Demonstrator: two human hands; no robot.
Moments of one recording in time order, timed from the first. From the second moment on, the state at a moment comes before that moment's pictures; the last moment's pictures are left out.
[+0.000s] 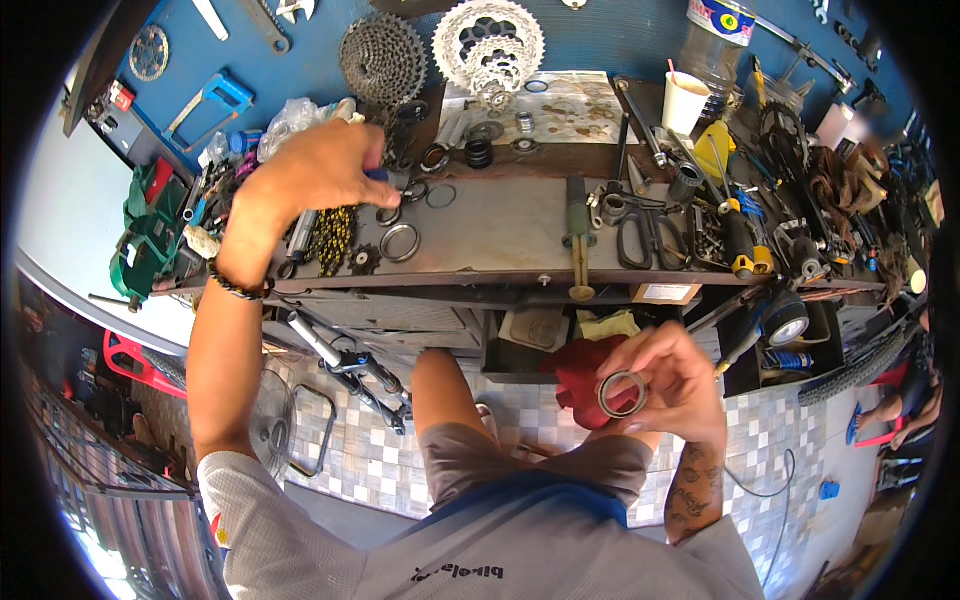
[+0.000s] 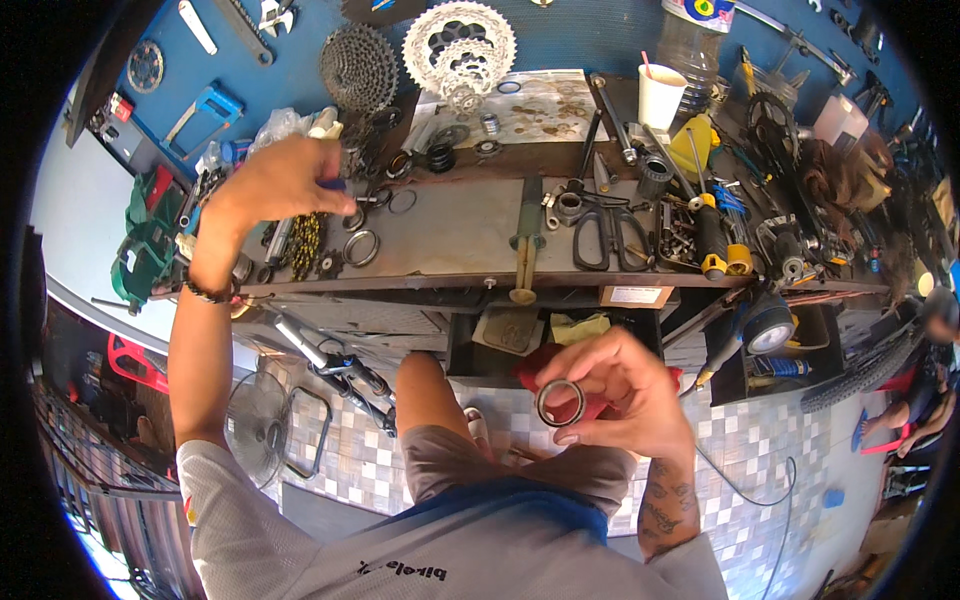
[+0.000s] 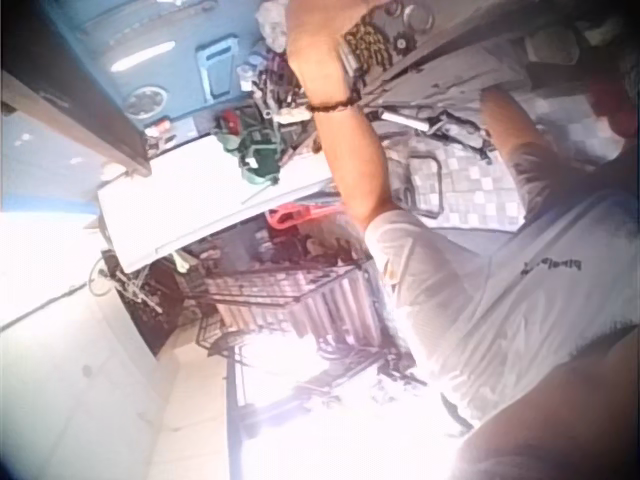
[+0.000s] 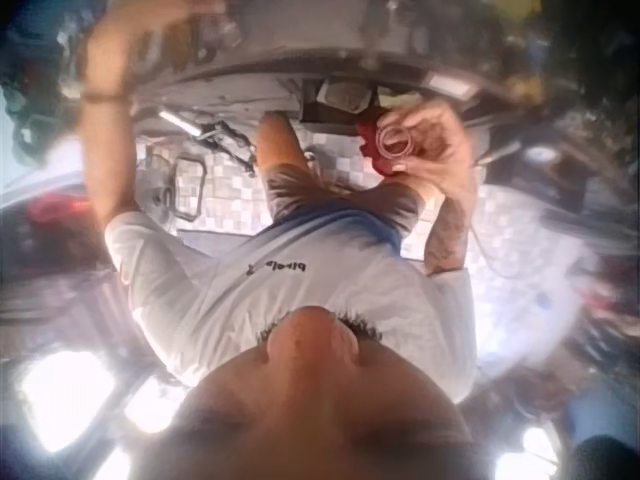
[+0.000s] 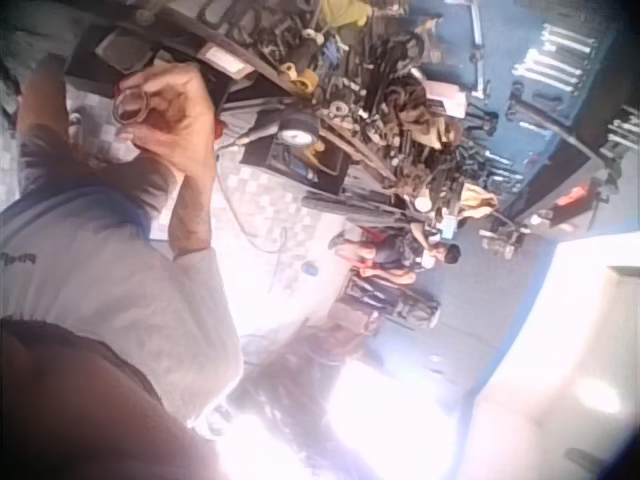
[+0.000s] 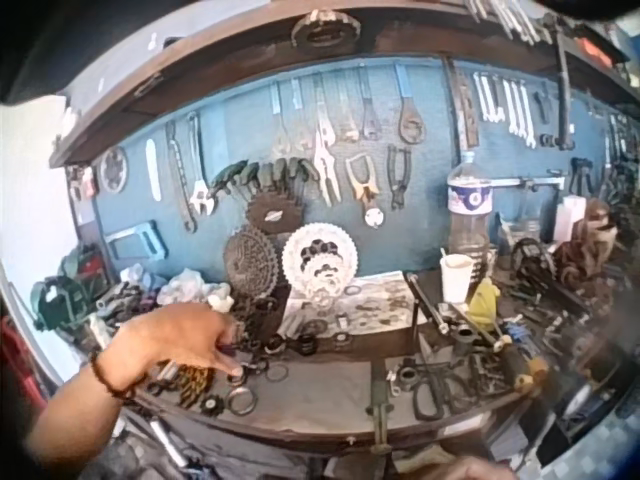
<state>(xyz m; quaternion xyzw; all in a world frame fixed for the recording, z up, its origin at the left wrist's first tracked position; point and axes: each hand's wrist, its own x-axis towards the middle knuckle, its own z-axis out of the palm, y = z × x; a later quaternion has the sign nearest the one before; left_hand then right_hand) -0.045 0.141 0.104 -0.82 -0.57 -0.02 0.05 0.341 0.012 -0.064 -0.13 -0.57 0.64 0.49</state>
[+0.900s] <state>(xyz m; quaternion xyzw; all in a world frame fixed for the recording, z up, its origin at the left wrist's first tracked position) -0.070 -0.107 -0.179 -0.43 -0.53 -0.31 -0.66 0.166 0.193 0.017 -0.22 -0.95 0.11 0.20</state>
